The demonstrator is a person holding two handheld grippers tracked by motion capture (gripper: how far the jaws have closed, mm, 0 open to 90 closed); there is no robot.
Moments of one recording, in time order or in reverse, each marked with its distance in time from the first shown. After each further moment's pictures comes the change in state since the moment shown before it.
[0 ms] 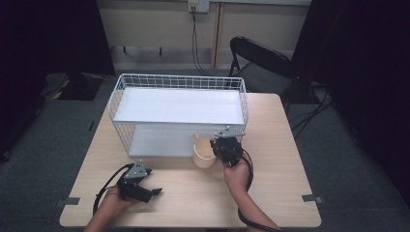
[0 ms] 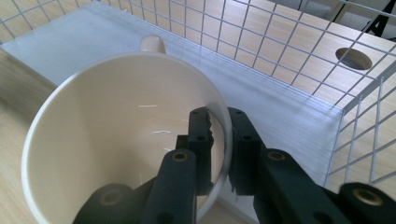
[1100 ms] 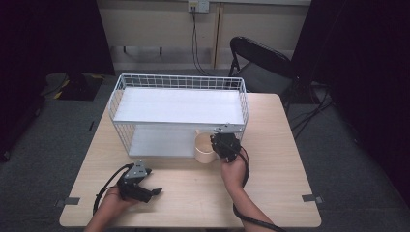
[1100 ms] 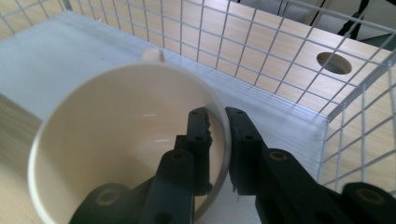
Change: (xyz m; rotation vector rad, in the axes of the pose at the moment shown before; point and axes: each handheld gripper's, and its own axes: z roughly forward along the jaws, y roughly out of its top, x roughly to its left) left arm 0.000 0.000 0.000 0.000 0.000 0.000; right arm -0.004 0.006 0.014 -0.022 -0.068 0.031
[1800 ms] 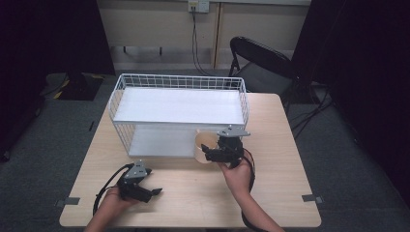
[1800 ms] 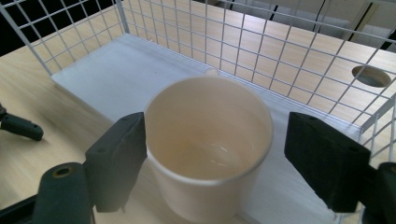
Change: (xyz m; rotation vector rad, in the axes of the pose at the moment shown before) left arm 0.000 0.000 0.000 0.002 0.001 0.000; right arm 0.005 0.001 -0.033 -0.055 0.154 0.011
